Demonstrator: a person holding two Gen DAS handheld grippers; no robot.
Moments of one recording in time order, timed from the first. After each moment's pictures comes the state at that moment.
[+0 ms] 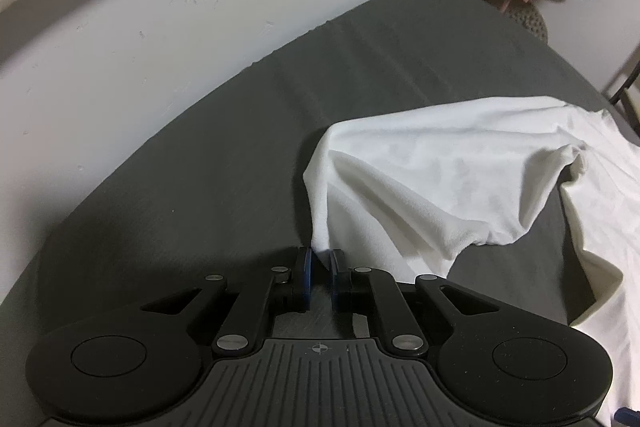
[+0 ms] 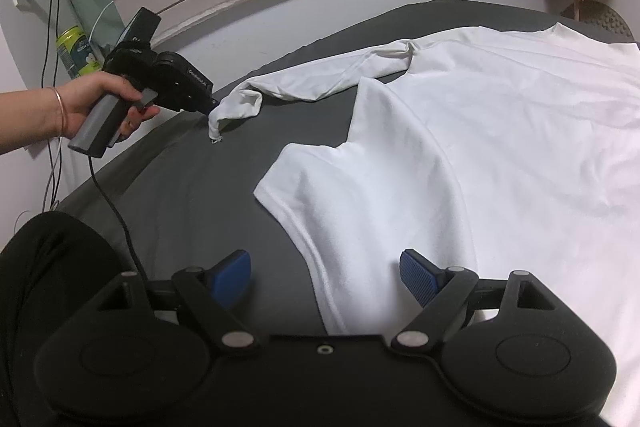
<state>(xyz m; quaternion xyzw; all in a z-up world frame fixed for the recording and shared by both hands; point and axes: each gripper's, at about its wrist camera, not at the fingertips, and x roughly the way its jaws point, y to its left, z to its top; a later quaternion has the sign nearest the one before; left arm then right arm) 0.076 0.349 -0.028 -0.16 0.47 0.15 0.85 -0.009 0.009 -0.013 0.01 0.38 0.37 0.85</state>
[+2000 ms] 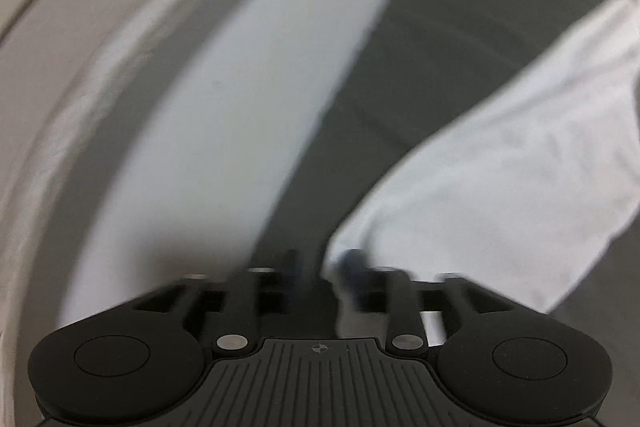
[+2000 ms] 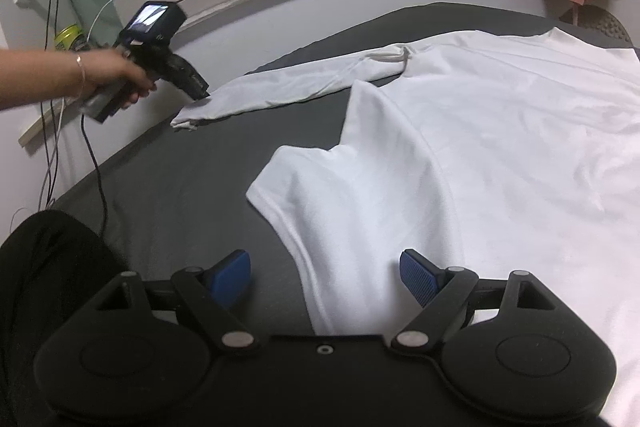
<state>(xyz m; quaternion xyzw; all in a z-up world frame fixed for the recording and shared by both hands) 0.119 0.370 -0.011 0.09 0.51 0.23 0.82 -0.005 0.003 -0.013 0.01 0.38 0.37 0.85</state>
